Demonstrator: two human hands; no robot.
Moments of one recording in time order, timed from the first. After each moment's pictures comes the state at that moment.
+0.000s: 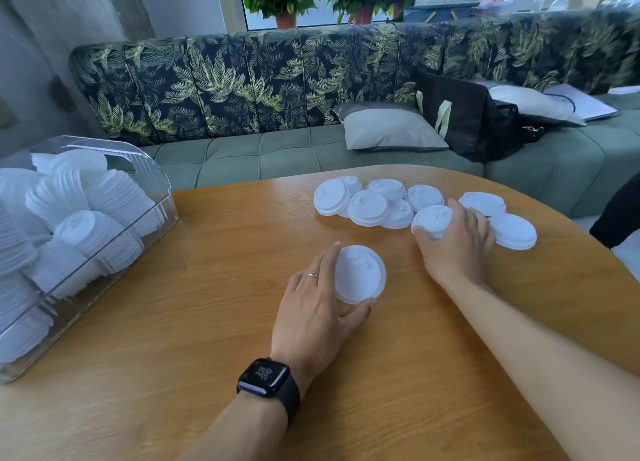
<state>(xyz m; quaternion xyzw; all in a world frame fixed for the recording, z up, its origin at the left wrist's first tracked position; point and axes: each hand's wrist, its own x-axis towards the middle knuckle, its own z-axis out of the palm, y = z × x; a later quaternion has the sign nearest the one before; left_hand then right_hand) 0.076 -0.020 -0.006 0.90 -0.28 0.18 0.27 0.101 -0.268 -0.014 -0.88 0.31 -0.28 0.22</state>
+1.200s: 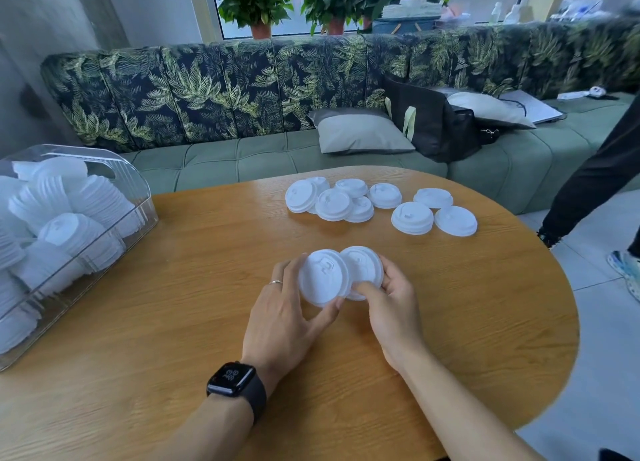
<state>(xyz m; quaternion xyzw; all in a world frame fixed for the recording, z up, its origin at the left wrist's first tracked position) 0.041 -0.008 -0.006 0.90 -0.27 0.12 0.32 -0.013 -0.168 0.001 -0.65 0.22 -0.21 0.70</state>
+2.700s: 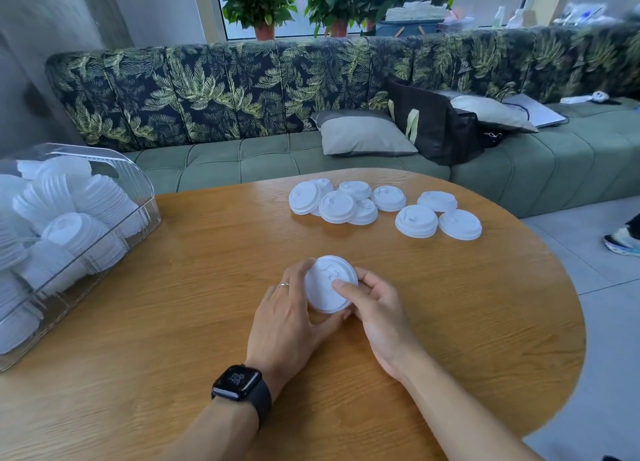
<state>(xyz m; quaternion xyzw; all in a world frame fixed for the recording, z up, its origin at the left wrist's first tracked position) 0.038 -0.010 -0.001 0.91 -0.27 0.12 0.30 -0.011 -0.153 0.008 -0.59 0.14 -0.11 0.79</state>
